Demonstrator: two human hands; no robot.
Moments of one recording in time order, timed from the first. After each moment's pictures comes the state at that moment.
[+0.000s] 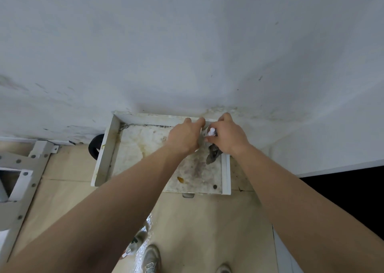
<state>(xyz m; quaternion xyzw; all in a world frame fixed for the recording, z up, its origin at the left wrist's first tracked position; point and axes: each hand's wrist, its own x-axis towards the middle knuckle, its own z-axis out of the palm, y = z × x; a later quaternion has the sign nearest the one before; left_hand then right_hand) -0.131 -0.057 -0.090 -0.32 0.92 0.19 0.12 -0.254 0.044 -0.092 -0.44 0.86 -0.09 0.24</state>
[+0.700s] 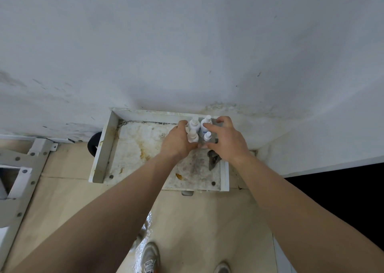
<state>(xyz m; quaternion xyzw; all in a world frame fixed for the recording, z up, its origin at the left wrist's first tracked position) -0.108 -0.049 -0.129 -0.43 0.80 0.42 0.01 -0.239 0.074 -0.102 -0.45 0.85 -0.17 0.23</state>
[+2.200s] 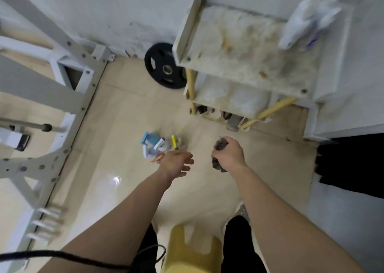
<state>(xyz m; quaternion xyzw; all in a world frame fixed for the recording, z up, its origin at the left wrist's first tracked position) 0.258 0.137 -0.235 -0.67 0.35 0.66 0.03 0.088 0.200 -0.261 -0.18 0.81 -0.27 0.49</state>
